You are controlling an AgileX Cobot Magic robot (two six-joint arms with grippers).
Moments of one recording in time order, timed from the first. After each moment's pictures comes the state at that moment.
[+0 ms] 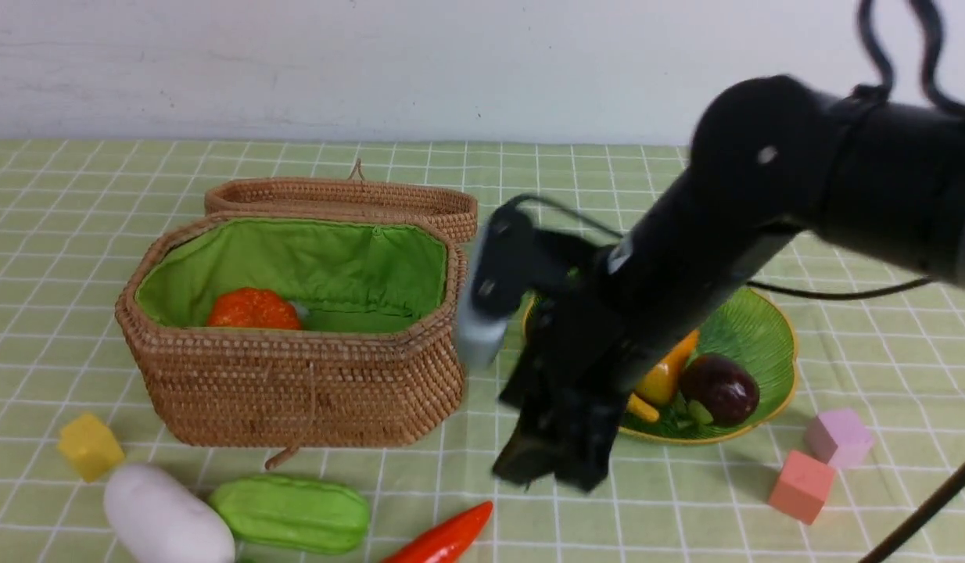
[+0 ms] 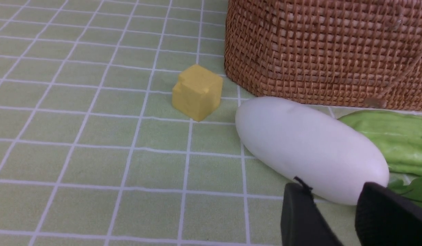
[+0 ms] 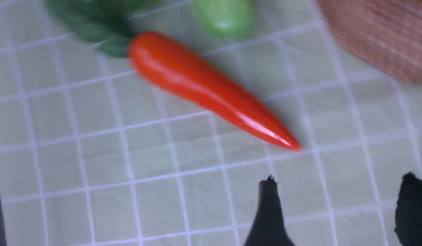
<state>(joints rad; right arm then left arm) 0.67 1.73 -1.42 0.47 0.99 -1.11 -0.09 -0.02 0.03 0.11 0.39 -0.26</state>
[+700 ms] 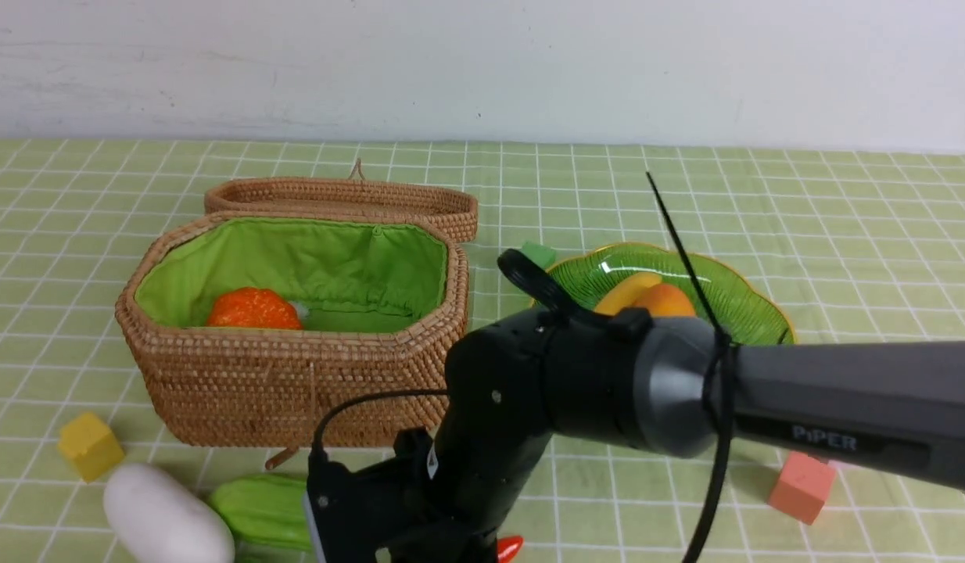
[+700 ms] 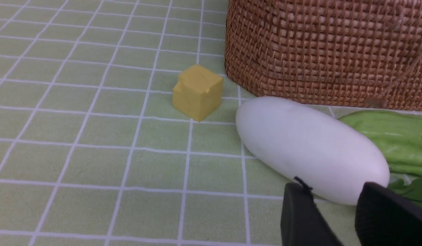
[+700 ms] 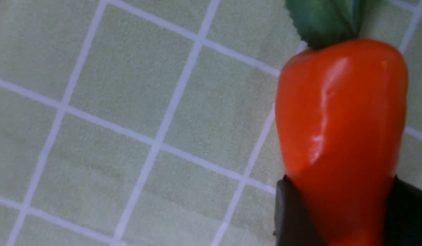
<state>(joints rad) 0.88 2.01 -1.43 0.32 0.82 -1.29 -0.09 -0.02 0.03 0.11 0.39 -0.26</state>
